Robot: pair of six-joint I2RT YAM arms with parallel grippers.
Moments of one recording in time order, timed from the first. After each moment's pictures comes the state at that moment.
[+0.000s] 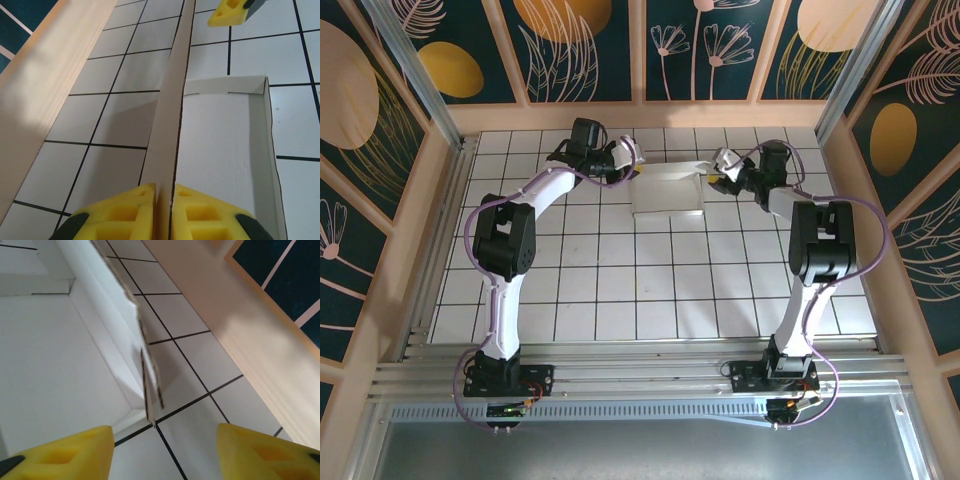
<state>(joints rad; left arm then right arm) -0.35 2.21 1.79 -0.25 0.70 0.82 0.03 1.99 1.25 0.22 -0.71 -0.91</state>
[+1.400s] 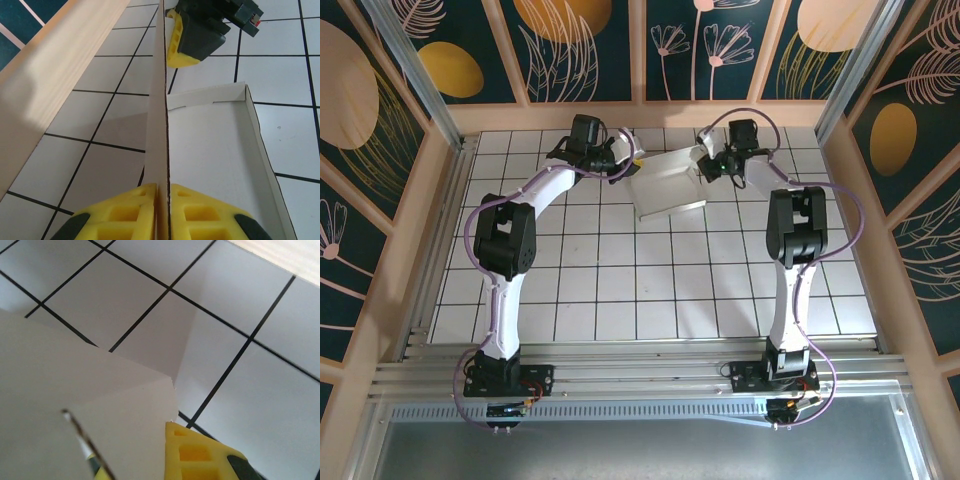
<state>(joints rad) -0.35 2.22 1.83 -0.25 0.70 0.69 0.15 2.22 1.75 -0.35 -0.41 -0.41</state>
